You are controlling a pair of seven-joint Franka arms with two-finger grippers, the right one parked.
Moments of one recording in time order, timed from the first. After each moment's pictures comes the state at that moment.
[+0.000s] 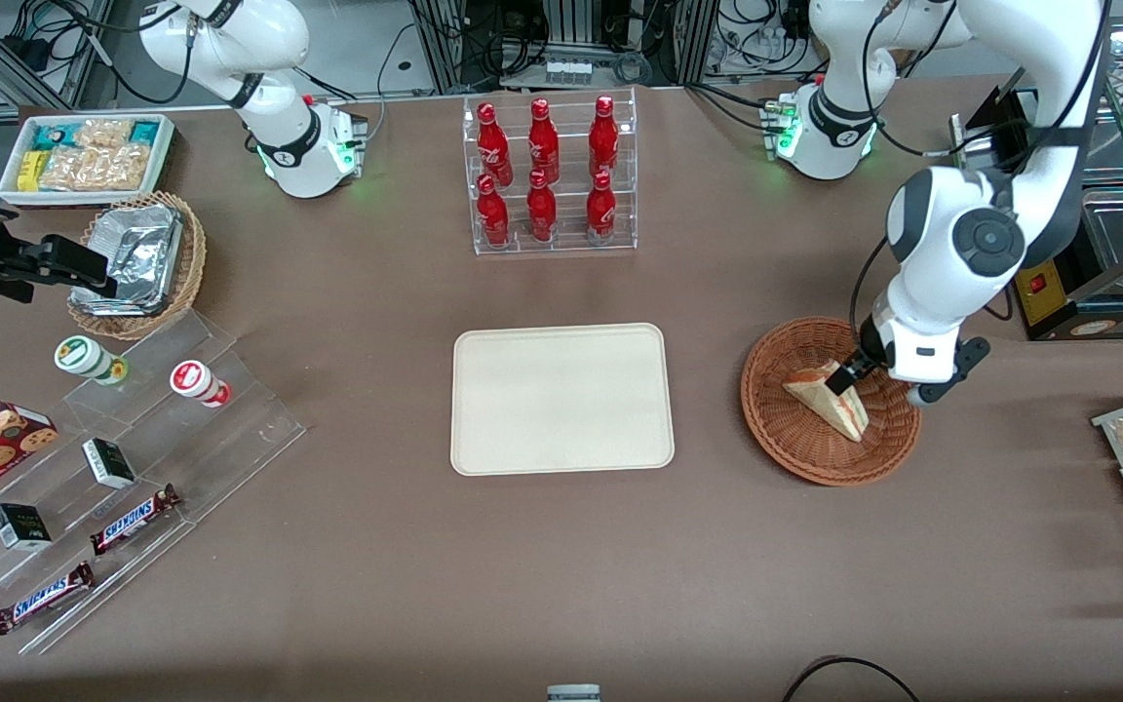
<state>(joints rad) -0.15 0.12 -0.04 -2.24 0.01 2.40 -0.86</state>
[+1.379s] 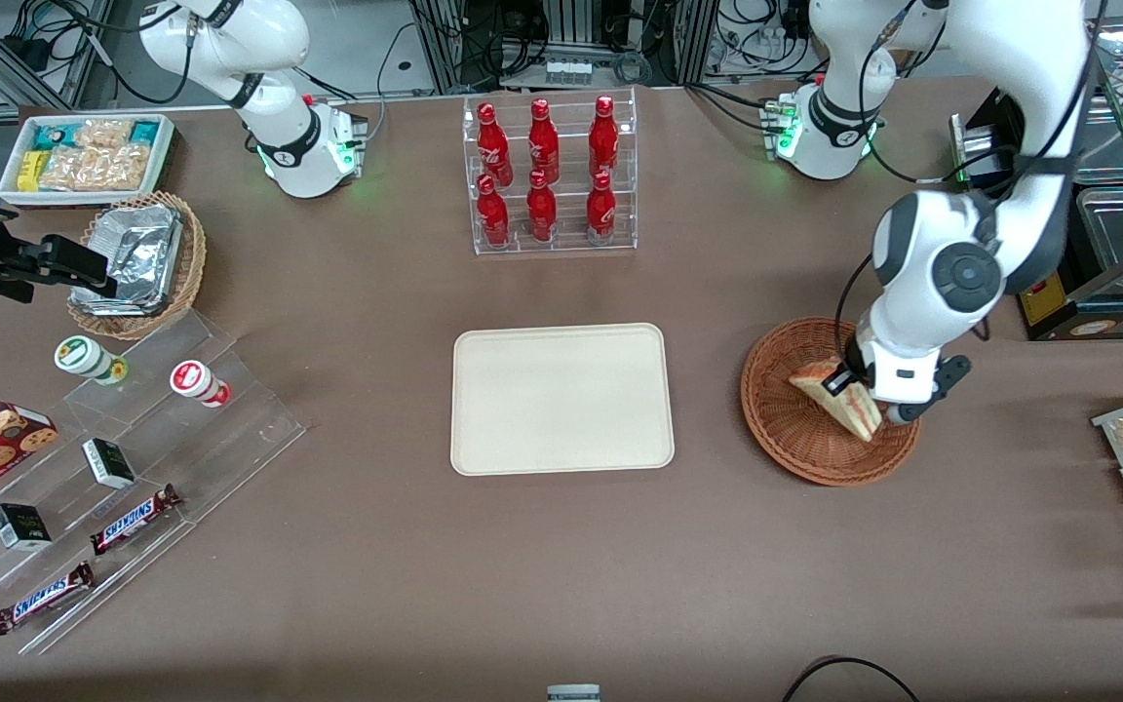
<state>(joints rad) -0.17 0.15 -0.04 -2.08 0.02 2.17 -0.87</state>
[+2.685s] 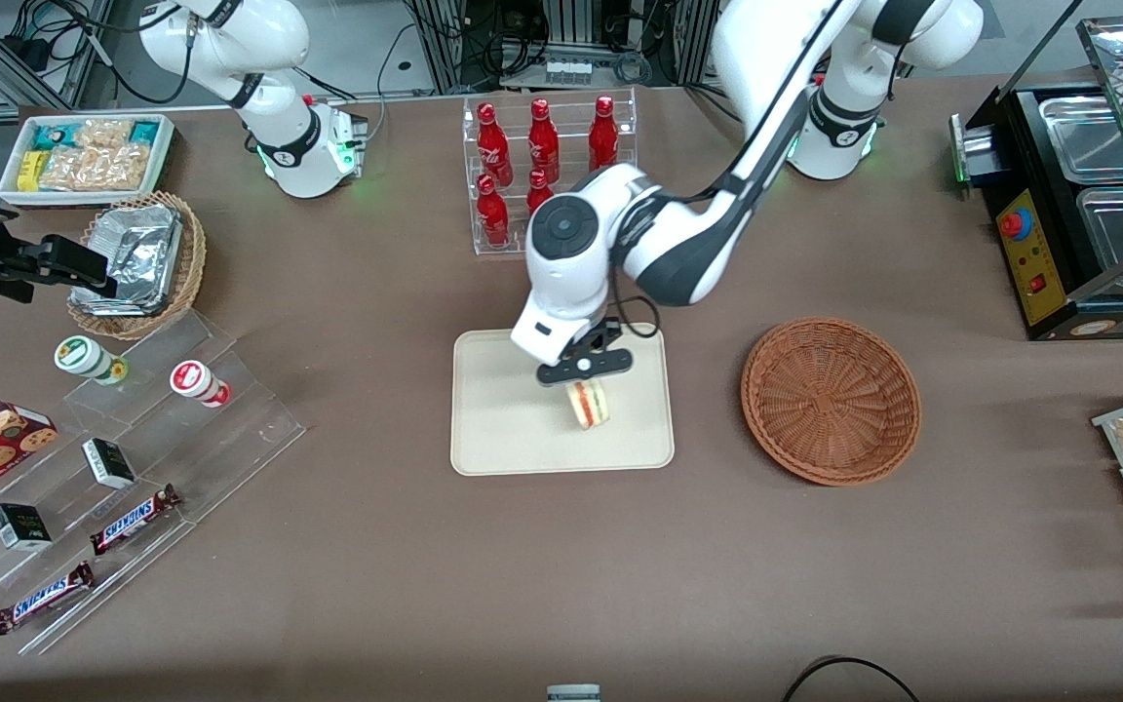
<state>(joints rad) -0.76 0.64 -0.07 -1.42 0.05 2.05 -0.98</state>
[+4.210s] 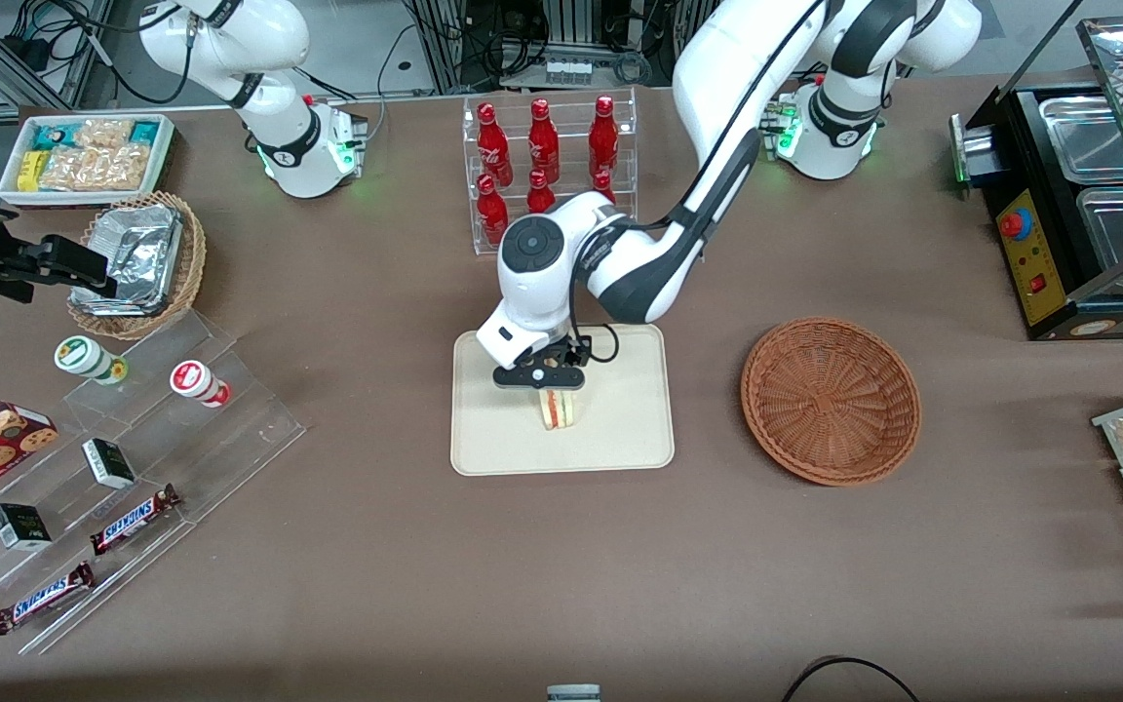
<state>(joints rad) -0.80 0.71 -0.04 -1.35 0.05 2.15 -0.86</state>
